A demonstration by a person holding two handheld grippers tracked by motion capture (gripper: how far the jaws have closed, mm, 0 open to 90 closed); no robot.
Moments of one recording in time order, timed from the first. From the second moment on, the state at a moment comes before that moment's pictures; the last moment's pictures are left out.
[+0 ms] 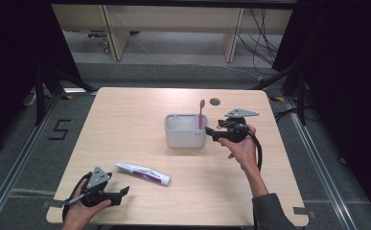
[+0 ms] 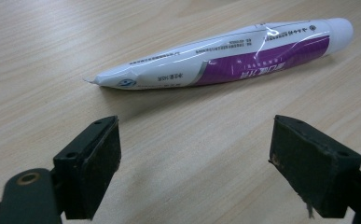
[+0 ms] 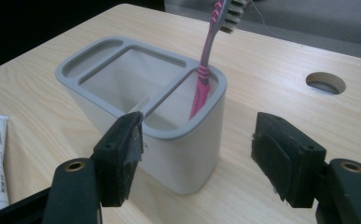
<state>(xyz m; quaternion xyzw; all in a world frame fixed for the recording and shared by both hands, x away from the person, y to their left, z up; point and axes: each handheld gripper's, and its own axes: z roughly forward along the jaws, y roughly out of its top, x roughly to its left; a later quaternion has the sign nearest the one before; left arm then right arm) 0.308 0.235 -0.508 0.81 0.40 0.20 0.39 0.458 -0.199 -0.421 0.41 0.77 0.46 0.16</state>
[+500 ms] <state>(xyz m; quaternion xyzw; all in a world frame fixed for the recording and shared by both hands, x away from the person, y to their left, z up) 0.308 0.234 -0.508 0.81 0.40 0.20 0.39 0.432 -0.221 -0.434 0.42 0.79 0.42 0.17</state>
